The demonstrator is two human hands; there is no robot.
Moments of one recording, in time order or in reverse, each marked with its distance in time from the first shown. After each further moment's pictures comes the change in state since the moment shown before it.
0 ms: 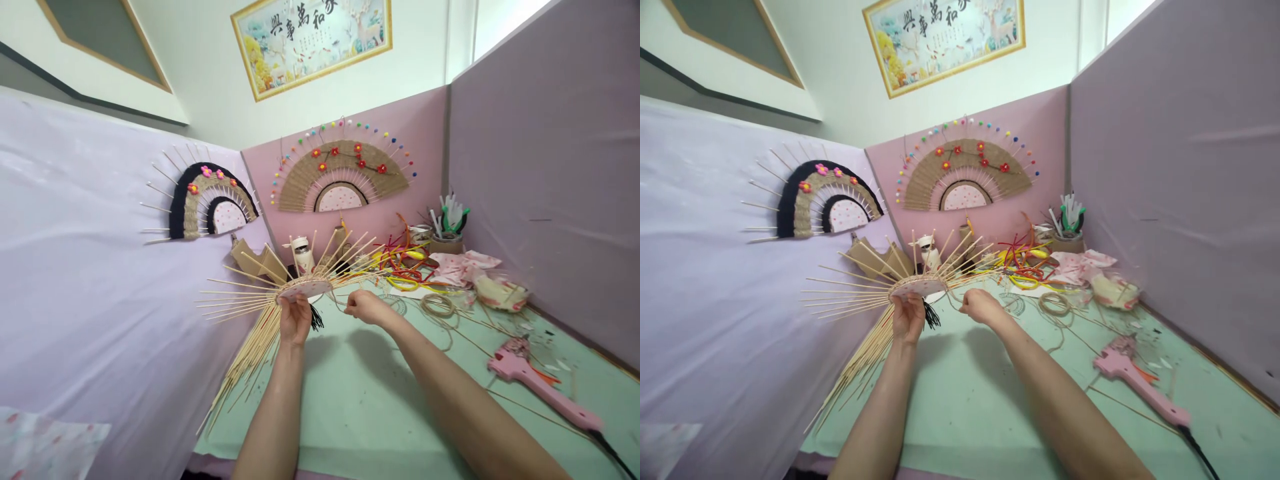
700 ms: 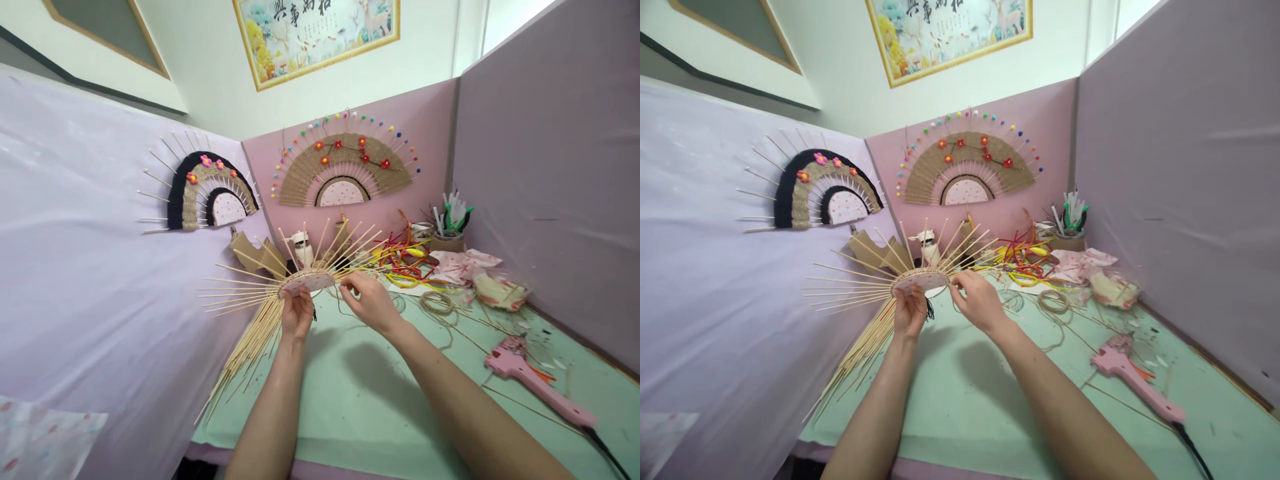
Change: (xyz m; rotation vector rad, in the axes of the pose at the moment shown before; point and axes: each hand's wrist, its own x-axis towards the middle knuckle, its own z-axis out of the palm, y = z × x) left_hand -0.003 -0.007 0.009 0.026 0.056 -0.002; right_hand -0.030 -0.011 -0.003 0.102 0.540 -0.371
